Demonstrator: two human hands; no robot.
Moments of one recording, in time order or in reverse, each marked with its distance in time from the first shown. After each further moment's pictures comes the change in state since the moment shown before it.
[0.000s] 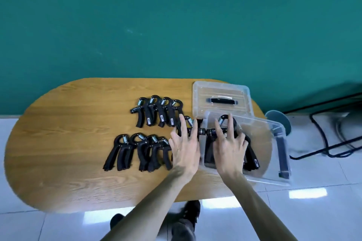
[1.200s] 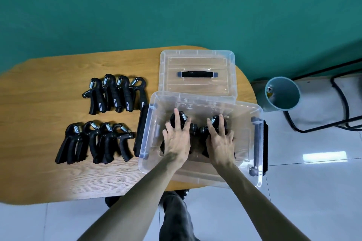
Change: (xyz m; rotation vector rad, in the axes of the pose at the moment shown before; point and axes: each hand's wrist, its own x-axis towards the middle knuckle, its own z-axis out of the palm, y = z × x) left_hand 0.054 0.088 0.172 0.297 -0.313 -0.085; right_hand 0.025 0.181 0.145 0.194 -0.447 -0.001
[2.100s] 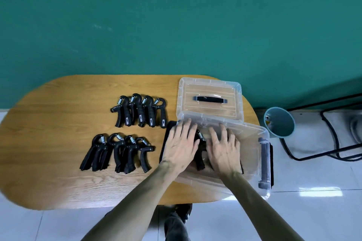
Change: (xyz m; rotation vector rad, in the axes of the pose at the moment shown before) left_hand -0.031 -0.061 -0.091 0.130 0.227 0.275; right_hand -0.018 -0.086 -0.080 -0.211 0.210 -0.122
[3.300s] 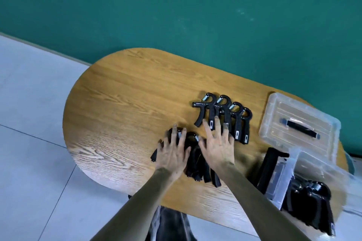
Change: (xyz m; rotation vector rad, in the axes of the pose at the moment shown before) left_hand -0.112 -0.305 0.057 -0.296 -0.325 -0.482; right_hand 0.069 -0.331 0.068 -0.128 -0.347 -0.298
